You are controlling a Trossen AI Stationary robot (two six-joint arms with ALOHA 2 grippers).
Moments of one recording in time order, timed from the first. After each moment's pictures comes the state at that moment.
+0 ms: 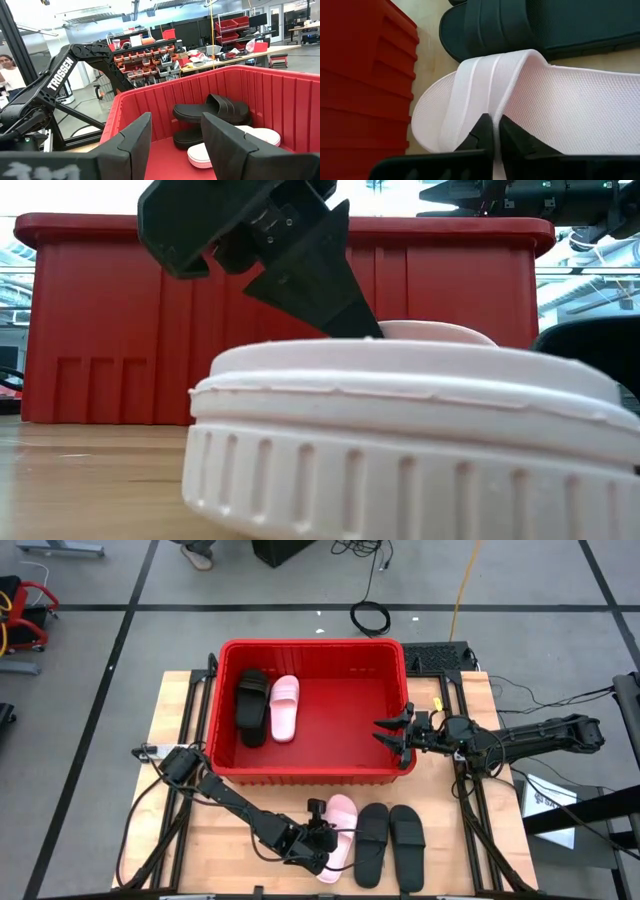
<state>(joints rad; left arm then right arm) -0.55 2.14 1.54 -0.40 -0.58 -0.20 0.00 0.86 0.35 0.62 0.18 0.20</state>
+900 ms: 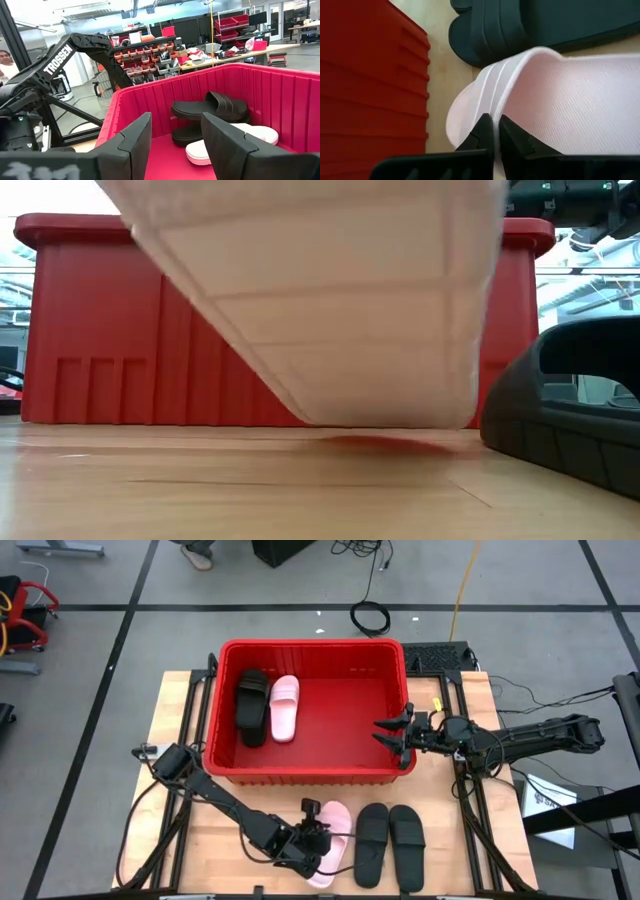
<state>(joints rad) -0.58 2.06 1.54 -0.50 -0.61 -0.16 0.00 0.86 0.35 0.60 0.18 0.19</state>
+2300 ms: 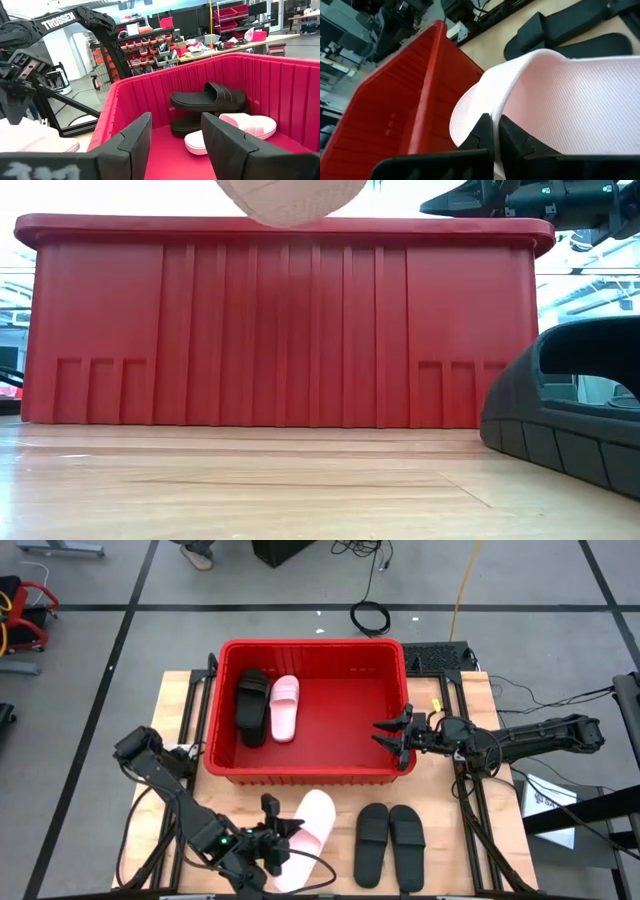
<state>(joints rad) -0.77 1.76 1.54 -0.71 -0.92 -0.14 0.00 0.86 0.35 0.56 0.19 0.21</state>
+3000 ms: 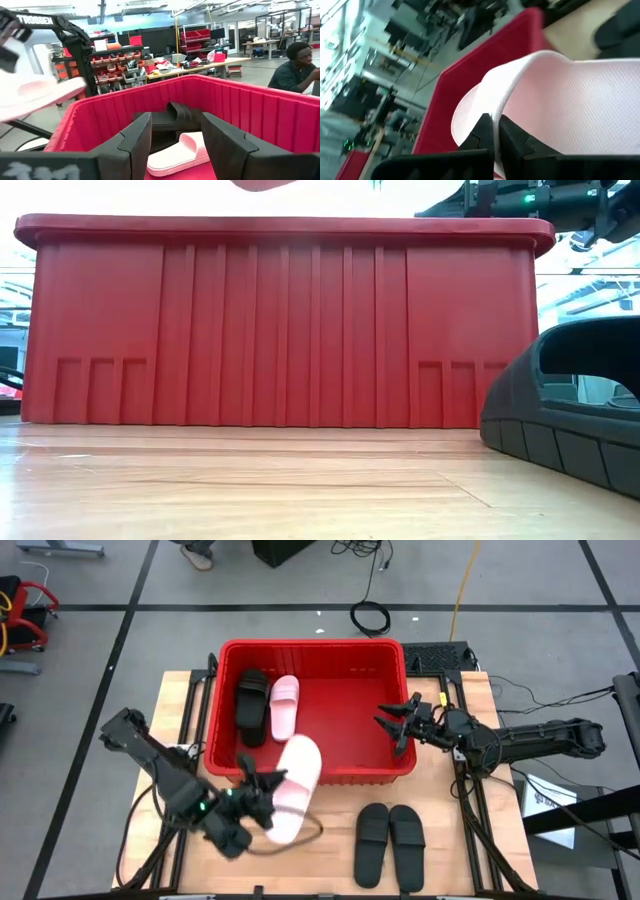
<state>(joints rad) -0.68 1.55 1.54 -0.93 -1.12 -0.06 -0.09 0.86 0.35 0.63 0.28 0.13</state>
